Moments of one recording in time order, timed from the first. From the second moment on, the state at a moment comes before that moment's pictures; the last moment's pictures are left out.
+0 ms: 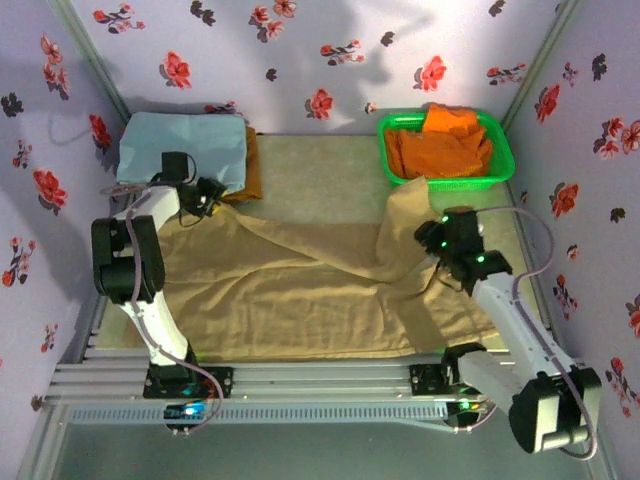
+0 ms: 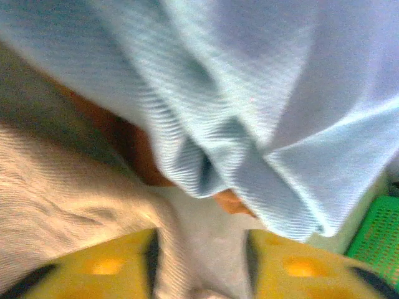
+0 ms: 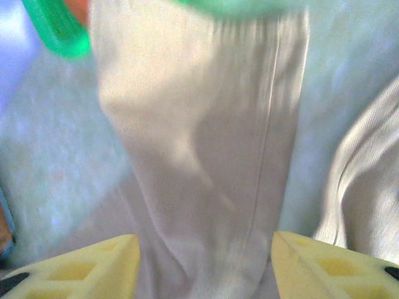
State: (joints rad) left arm 0.03 1.88 1.30 -0.37 0.38 -0.92; right arm 0.16 1.00 0.77 -0.57 0.03 0.90
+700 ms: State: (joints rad) left arm 0.01 1.43 0.57 -0.15 0.53 -0.95; right arm -0.05 1.80 1.04 -0.43 -0.15 0.77
